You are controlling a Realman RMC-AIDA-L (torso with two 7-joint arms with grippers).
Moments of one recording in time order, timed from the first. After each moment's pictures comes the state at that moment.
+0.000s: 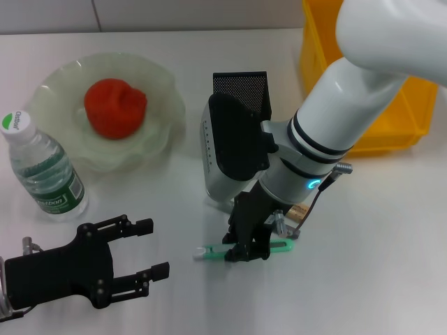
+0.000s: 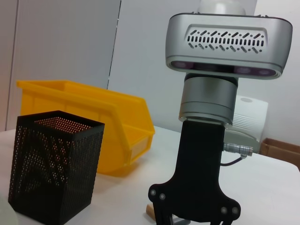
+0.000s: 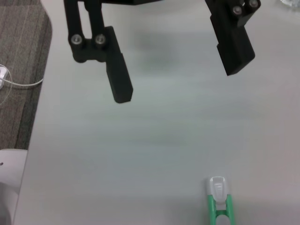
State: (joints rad) left arm -0.27 -2.03 0.84 0.43 1.84 1.69 -0.93; right arm 0.98 2.09 -1.93 -0.79 -2.11 -1.25 2.06
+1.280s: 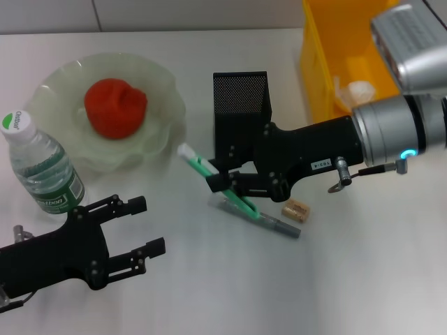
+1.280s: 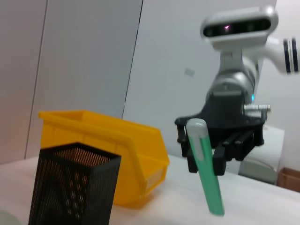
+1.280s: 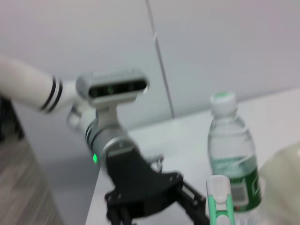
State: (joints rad) left arm -0.26 -2.05 0.73 0.43 1.83 1.74 -0.93; right arm 0.74 2.08 -1.07 -0.58 -1.84 -1.59 1.43
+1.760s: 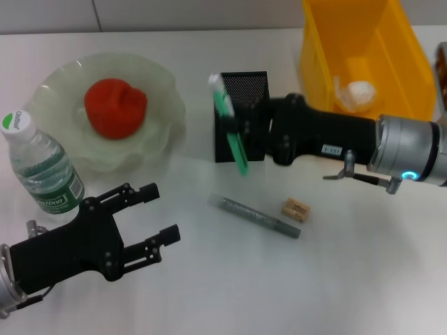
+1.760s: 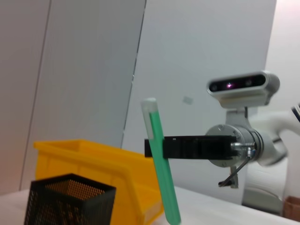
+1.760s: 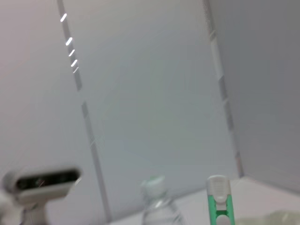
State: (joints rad) left arm -0.29 -2.07 0.70 0.33 1.79 1.75 -0.85; right arm 0.68 2.09 -0.88 -0.24 -1.59 -1.54 1.06
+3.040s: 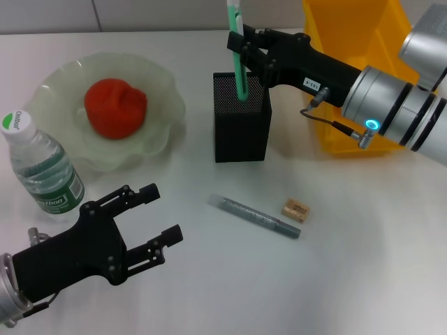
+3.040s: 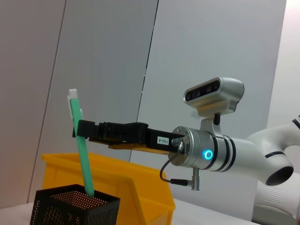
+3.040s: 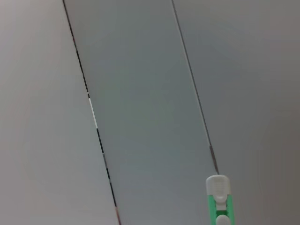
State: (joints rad) left arm -0.28 -2.07 0.70 0.26 1.75 1.75 -0.77; right arm 0.81 2.09 -0.87 -0.05 -1.24 -1.25 0.89
